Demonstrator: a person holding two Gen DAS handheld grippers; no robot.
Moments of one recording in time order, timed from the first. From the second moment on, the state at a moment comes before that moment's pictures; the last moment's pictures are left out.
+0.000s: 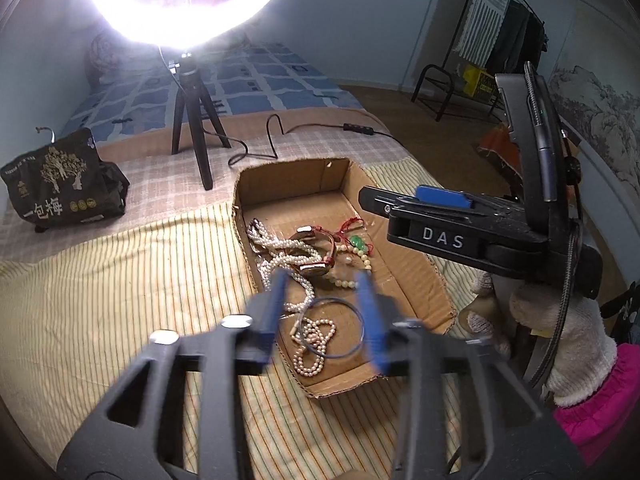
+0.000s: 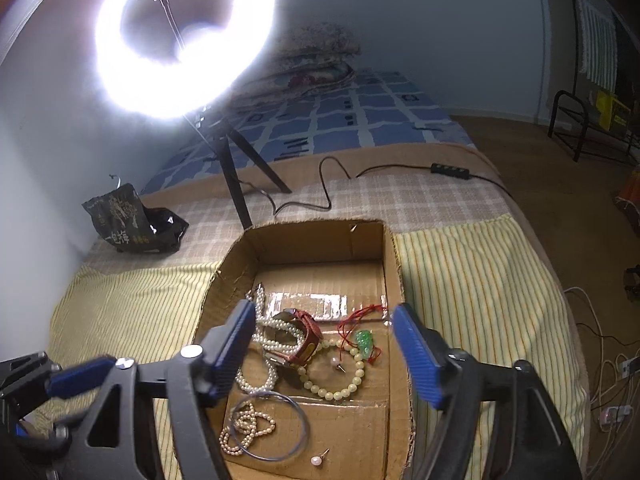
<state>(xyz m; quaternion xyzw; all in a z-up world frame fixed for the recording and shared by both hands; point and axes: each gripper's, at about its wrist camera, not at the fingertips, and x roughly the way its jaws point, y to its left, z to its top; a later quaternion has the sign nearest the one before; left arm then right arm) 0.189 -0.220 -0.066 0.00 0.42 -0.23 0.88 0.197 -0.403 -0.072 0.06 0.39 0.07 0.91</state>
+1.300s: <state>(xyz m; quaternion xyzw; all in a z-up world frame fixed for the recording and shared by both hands) 0.158 -0.182 -0.029 0.01 0.36 -0.20 0.91 0.146 -0.380 -0.018 0.01 0.35 0.01 0.94</state>
